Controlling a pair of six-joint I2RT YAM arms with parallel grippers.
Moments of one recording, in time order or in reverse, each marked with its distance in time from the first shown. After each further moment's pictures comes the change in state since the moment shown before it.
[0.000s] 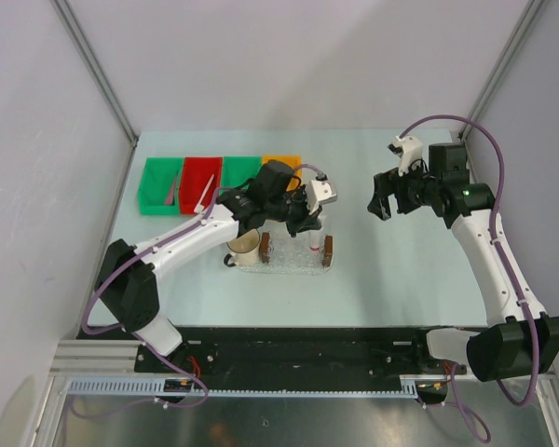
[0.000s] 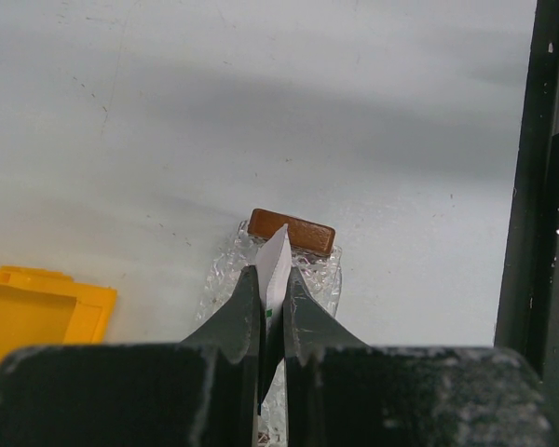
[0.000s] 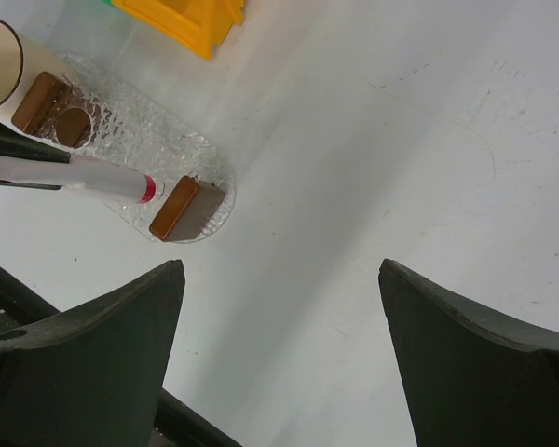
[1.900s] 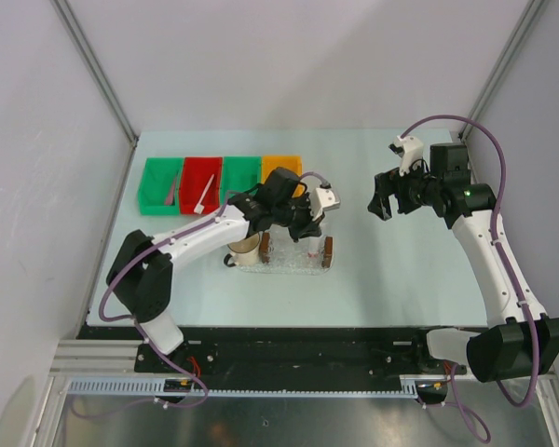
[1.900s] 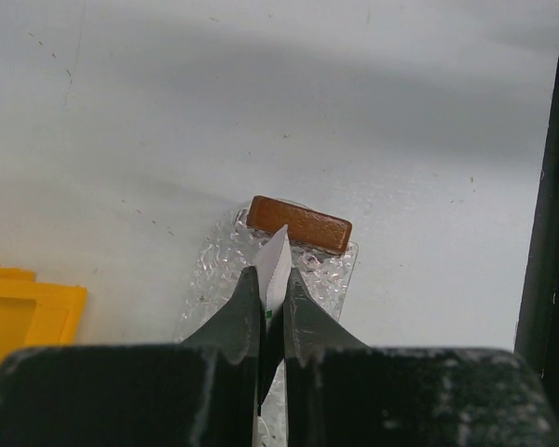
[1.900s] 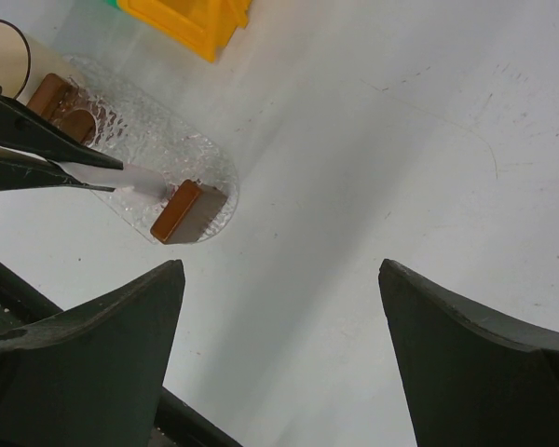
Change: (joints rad) left arm 0.000 0.079 -0.032 0.040 -0.002 0.008; right arm -0.006 -0.007 0.000 0.000 -0.014 0.000
